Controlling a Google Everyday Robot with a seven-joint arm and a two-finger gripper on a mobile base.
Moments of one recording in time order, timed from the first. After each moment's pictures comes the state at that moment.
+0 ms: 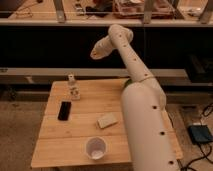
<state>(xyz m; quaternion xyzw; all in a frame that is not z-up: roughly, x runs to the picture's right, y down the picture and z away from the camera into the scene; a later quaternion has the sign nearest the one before) -0.053 -0.214 0.882 0.06 -0.31 -0.44 0.84</state>
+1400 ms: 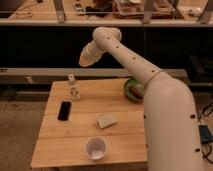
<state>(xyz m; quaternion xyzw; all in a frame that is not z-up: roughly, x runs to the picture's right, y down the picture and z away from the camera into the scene) -0.128 -0.162 0.812 0.07 -0.32 -0.58 0.75</state>
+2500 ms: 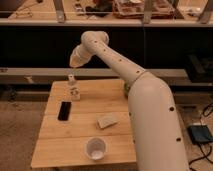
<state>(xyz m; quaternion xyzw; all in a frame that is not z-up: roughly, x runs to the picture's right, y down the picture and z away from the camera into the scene) -0.183 -0.157 0.836 0.10 -0.32 -0.62 0.71</state>
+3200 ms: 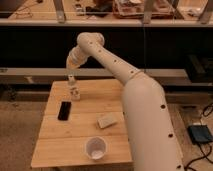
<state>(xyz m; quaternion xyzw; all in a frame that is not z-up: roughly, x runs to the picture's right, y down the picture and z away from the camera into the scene) -0.203 -0.143 0.845 0.10 -0.33 -0.65 0.68</state>
